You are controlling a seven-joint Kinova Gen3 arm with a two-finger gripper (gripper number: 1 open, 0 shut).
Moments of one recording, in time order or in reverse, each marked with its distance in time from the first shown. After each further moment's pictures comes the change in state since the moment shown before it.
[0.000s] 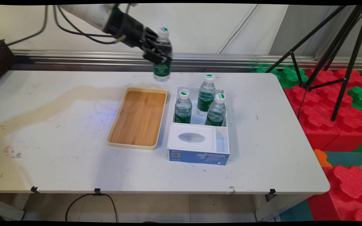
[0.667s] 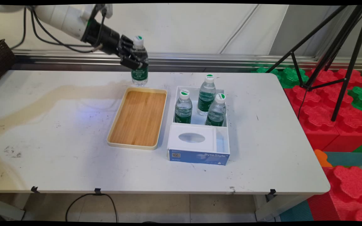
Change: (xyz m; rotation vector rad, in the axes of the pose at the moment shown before) arm -0.077 -0.024 -0.036 0.061 -0.034 -0.046
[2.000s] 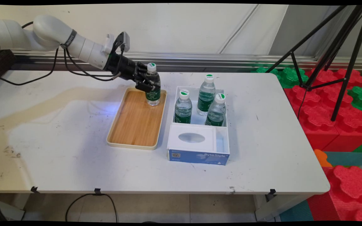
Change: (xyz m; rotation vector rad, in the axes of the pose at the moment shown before) arm -0.074 -0.008 0.093 -0.077 0.060 -0.025
